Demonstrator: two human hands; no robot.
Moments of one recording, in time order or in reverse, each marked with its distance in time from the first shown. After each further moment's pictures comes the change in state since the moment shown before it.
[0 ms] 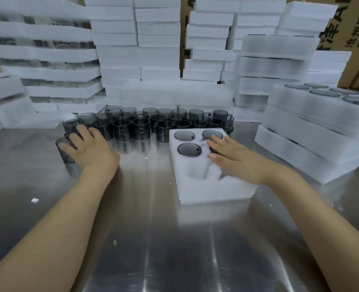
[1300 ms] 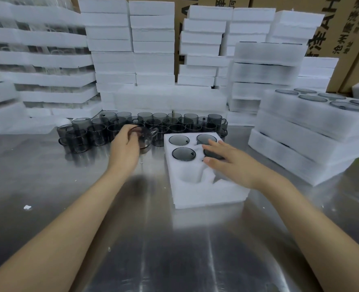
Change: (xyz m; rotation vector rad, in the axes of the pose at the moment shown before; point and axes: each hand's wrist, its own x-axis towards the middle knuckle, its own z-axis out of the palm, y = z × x) left_hand -0.026 0.046 -0.018 -1.328 -0.137 0.224; right_hand 0.001 0.002 0.006 0.139 0.144 -0.016
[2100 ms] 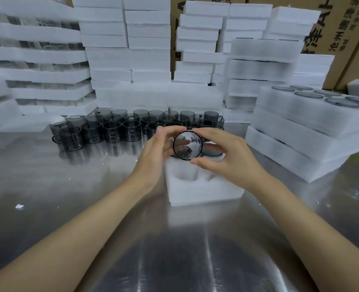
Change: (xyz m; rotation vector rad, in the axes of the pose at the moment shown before) left_hand -0.057 0.034 0.036 -0.541 -0.473 0.123; right_hand -0.012 -0.025 0.005 0.211 0.382 -0.441
